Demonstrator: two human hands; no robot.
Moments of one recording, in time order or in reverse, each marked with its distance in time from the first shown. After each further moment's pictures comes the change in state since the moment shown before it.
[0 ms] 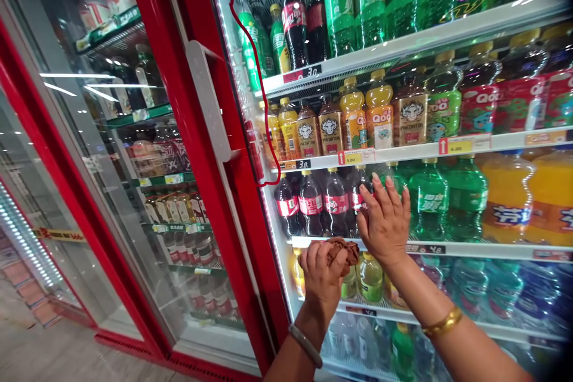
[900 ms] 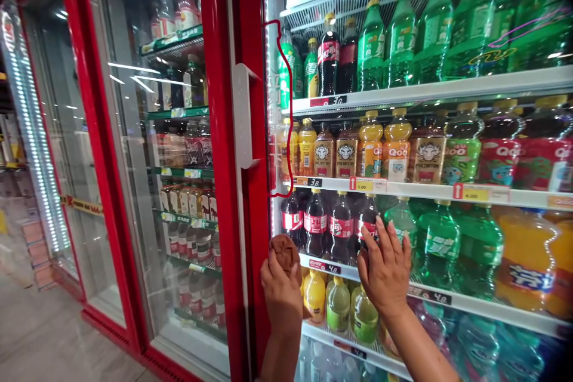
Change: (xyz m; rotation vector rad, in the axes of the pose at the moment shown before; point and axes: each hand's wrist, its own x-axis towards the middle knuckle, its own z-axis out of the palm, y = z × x) left_hand -0.002 -0.033 -0.015 0.148 0.102 -0.884; right_hand -0.025 -0.003 -0.002 0.079 -0.049 -0.026
